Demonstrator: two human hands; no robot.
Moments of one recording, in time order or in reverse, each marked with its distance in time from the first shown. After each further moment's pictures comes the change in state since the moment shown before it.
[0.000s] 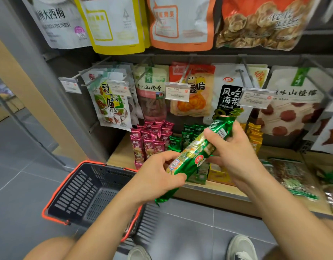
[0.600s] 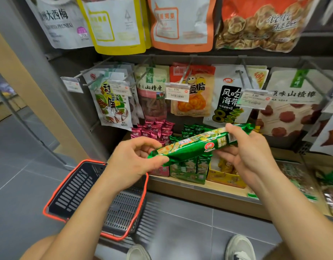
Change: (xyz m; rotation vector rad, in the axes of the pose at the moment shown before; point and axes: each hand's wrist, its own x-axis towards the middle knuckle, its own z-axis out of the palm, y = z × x) left_hand -0.008 0.001 -0.043 0.010 0.310 0.103; right_hand 0.008 -0.007 -0.023 0.279 0.167 0.170
